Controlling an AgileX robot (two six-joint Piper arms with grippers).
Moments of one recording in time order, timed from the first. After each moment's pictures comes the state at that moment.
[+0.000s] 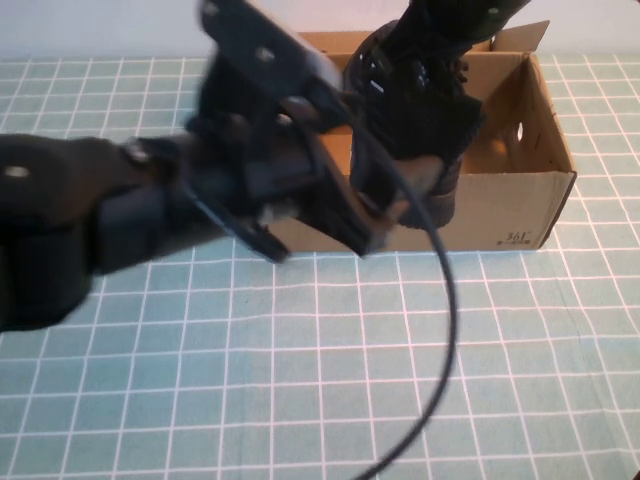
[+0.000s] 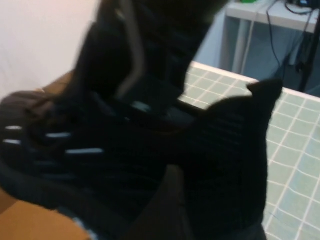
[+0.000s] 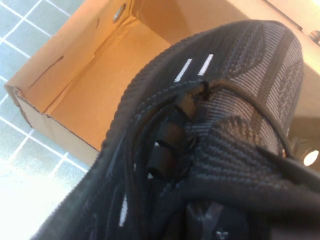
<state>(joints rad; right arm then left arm) 0.57 1.86 -2.10 -0.19 1.17 -0.03 -0.69 1.33 -1.02 -1.42 0.23 1.50</state>
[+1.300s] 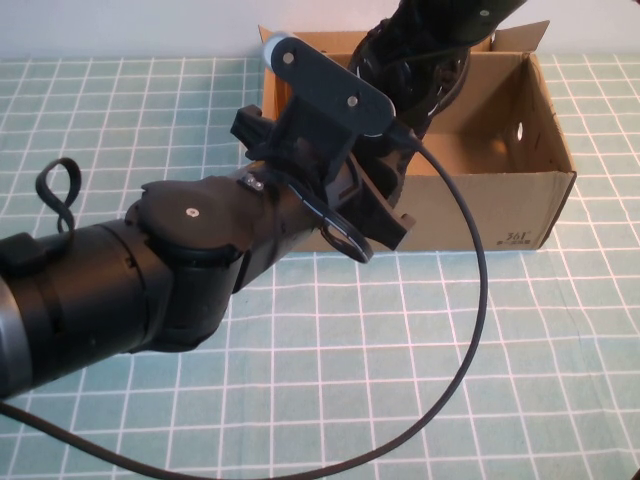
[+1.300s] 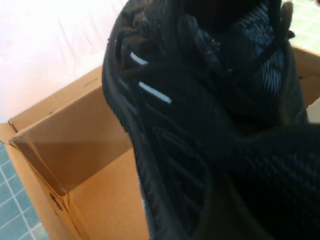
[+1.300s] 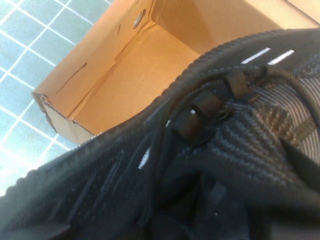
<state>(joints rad) 0.57 1.87 -2.10 -0.13 1.16 -0.02 -0.83 1.52 -1.07 -1.46 -0.28 1.60</state>
